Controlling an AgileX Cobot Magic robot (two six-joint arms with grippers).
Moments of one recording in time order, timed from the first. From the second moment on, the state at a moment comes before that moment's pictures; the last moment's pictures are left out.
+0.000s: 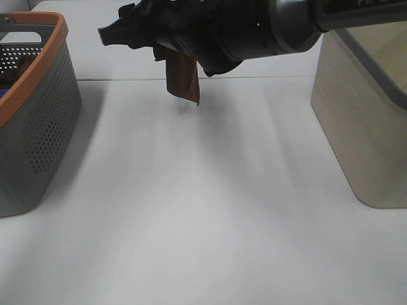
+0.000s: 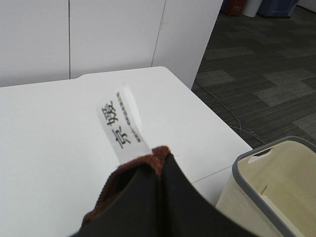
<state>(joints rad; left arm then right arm) -0.44 2.07 -2.39 -0.22 0.65 0.02 0.77 2.07 -1.50 1.08 -0.47 -1.08</state>
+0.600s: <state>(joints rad) -0.47 2.07 -2.39 -0.23 0.65 0.02 0.77 2.13 -1.50 1.10 -0.62 -1.03</state>
